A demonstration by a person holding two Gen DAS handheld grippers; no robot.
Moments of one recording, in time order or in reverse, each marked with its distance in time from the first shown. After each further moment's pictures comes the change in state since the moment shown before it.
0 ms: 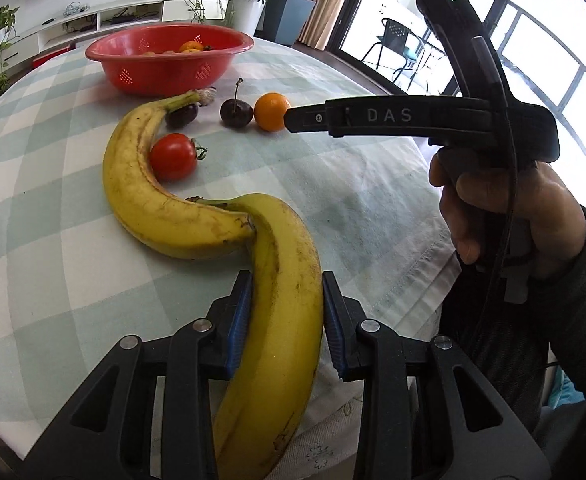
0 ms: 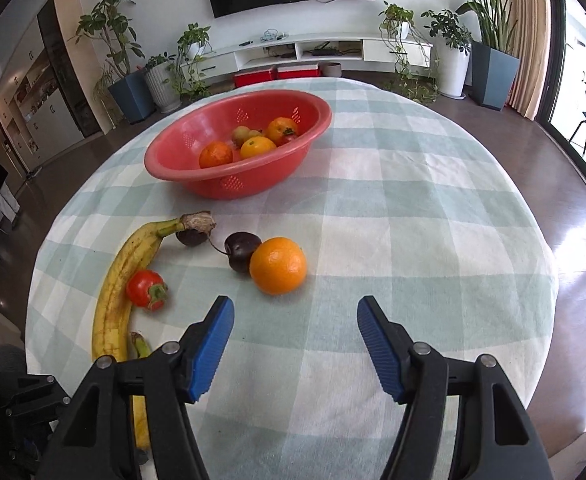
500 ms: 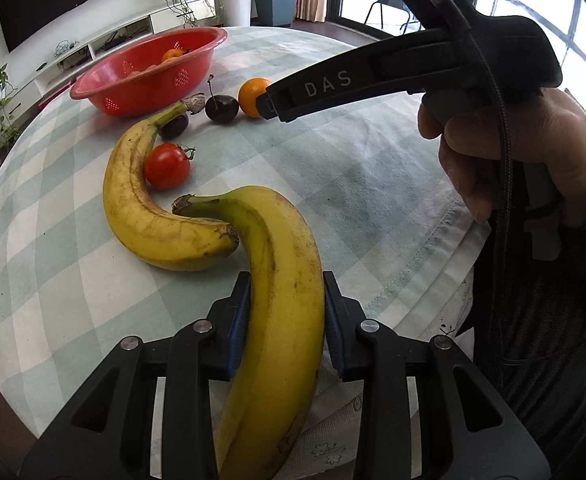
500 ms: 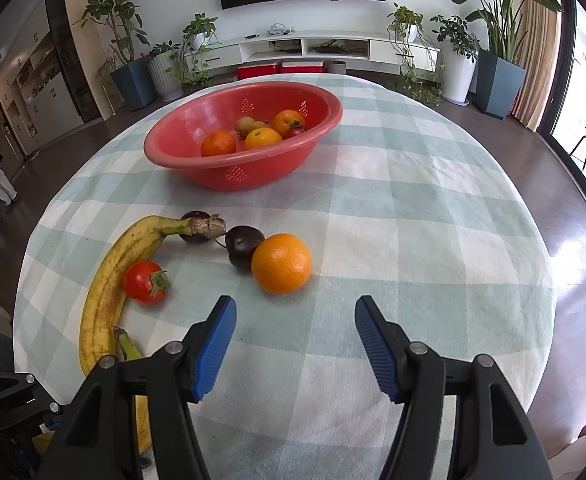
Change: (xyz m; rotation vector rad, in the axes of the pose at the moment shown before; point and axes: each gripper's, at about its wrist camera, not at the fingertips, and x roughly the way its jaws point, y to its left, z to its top) left arm 0.006 -0.030 -0.004 0.175 0.072 0.165; right arm 0.005 0.006 0.004 -0.052 -0.007 -0.030
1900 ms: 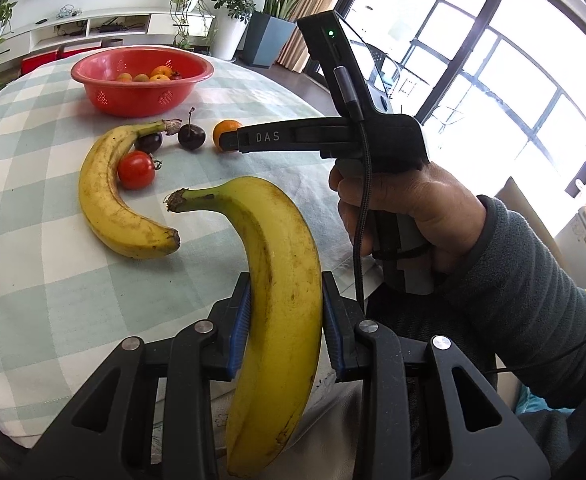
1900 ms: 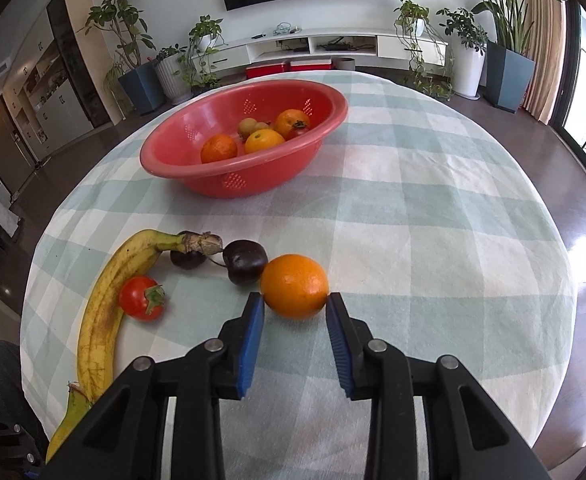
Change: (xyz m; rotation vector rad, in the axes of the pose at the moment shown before) left arm -0.046 0.003 -0.013 -0.202 -0.170 -0.287; right arm 0.009 -0.011 0.003 0.040 0.004 0.071
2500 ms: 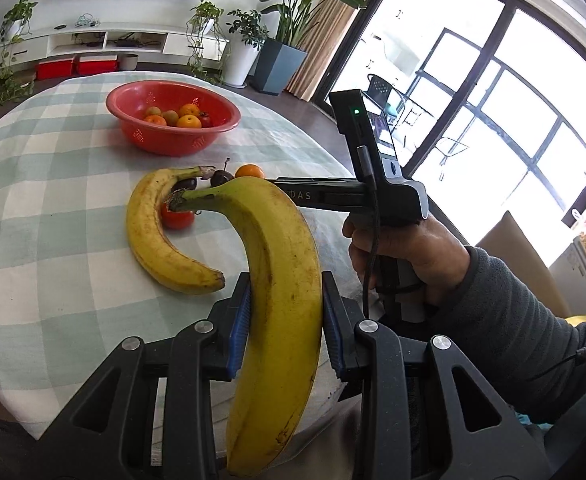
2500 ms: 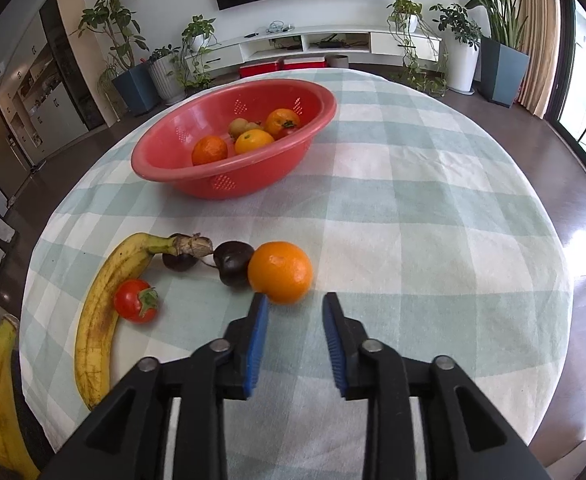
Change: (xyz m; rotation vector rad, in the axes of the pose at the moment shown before) left arm -0.046 0.026 0.022 -0.053 -0.102 0.010; right arm 0.001 -0.004 0.007 0.004 0.004 -0.023
